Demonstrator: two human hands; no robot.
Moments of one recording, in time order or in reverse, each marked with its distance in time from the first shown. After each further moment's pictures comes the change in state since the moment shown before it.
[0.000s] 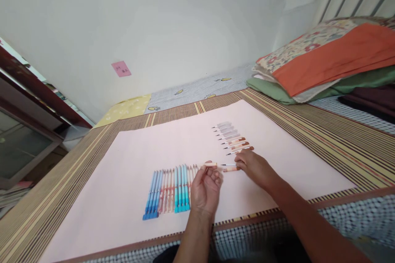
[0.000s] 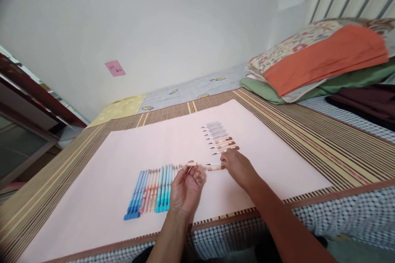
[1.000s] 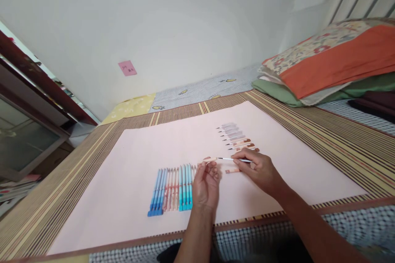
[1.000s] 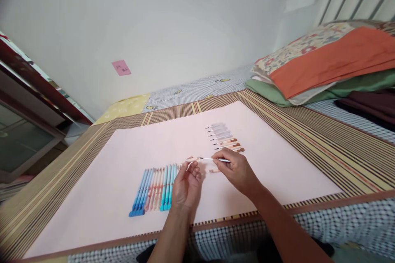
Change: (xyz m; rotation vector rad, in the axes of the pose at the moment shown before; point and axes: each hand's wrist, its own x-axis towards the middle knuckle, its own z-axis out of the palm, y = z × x) left_hand 0.007 0.007 0.000 0.028 0.032 0.123; right_hand -0.017 -0.048 -0.019 0.601 0.267 -0.212
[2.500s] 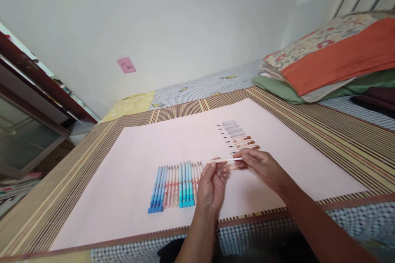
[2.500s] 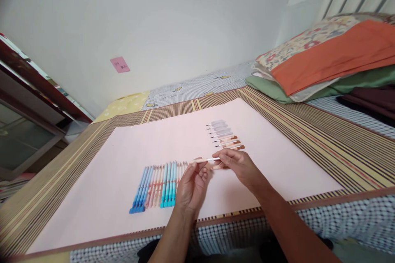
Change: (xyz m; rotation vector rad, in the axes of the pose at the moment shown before) left_hand -0.009 -0.015 0.003 0.078 -0.098 -0.043; right_hand -0.005 0.022 -0.008 0.455 -0.095 0.353
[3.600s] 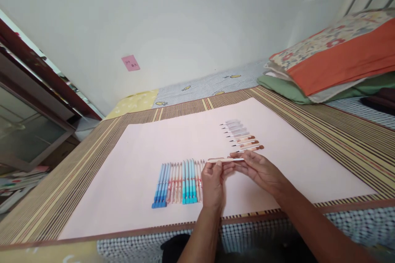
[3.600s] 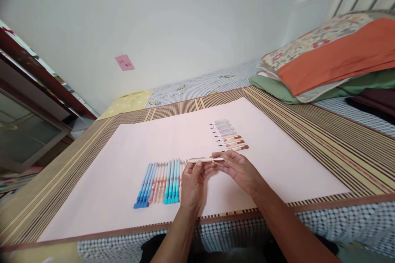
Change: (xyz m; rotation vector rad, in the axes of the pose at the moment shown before) left_hand -0.007 -0.001 0.013 0.317 0.010 0.240; right_hand 0.002 0.026 0.016 0.533 -0.012 0.160
